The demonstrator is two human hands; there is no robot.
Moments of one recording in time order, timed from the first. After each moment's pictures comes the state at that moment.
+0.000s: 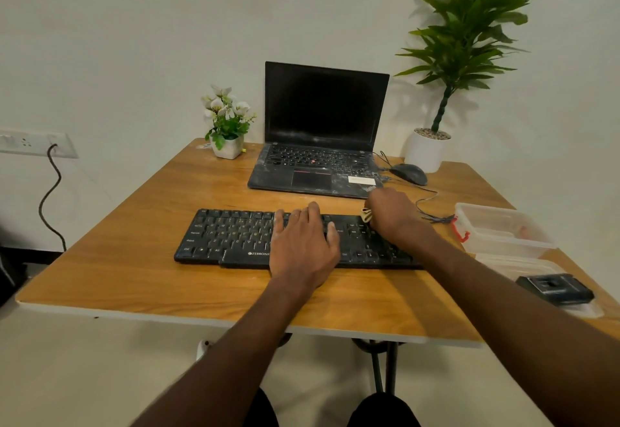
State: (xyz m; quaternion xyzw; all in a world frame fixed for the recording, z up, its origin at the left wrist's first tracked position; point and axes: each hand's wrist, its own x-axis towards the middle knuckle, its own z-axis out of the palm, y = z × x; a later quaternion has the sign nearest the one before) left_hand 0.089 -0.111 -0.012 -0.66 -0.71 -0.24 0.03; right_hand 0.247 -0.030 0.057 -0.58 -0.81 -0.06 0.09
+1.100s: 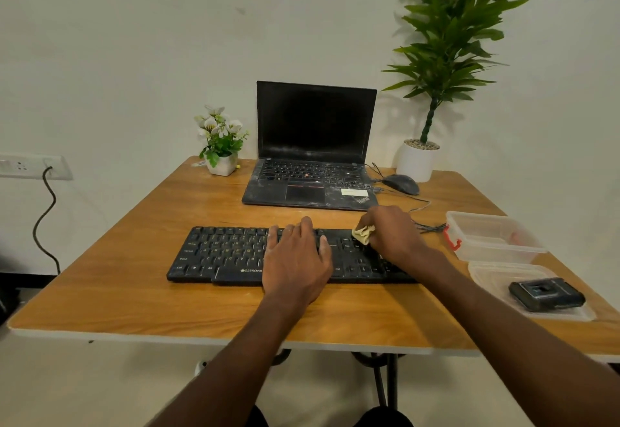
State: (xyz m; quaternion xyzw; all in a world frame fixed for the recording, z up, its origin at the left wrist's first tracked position) left_hand 0.088 -0.114 -0.012 -0.66 -0.71 -0.25 0.03; right_hand 0.267 -0.046 0.051 -0.55 -0.82 0.00 0.15
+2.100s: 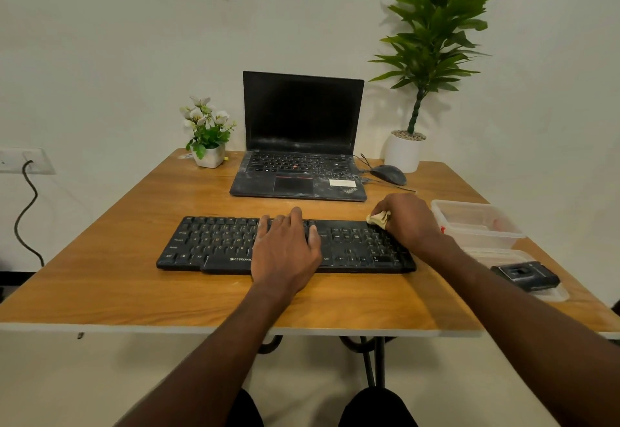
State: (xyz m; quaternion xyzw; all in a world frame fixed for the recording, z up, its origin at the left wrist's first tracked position) left_hand 0.089 -0.113 -0.014 -0.67 -0.70 -0.25 0.03; right_hand 0.314 -0.035 0.053 -0.60 -0.79 -0.01 0.15
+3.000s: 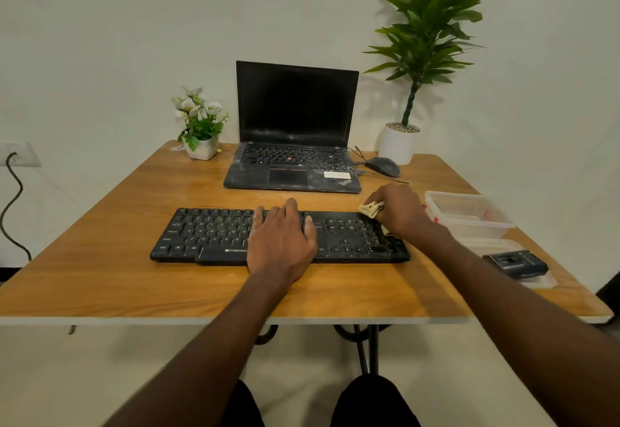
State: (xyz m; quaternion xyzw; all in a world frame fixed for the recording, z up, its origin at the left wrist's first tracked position) left_hand 0.089 -0.110 -0.017 -0.67 -0.70 -0.25 0.05; right_hand 0.310 -0.034 0.054 -0.60 -0.78 0.02 0.17
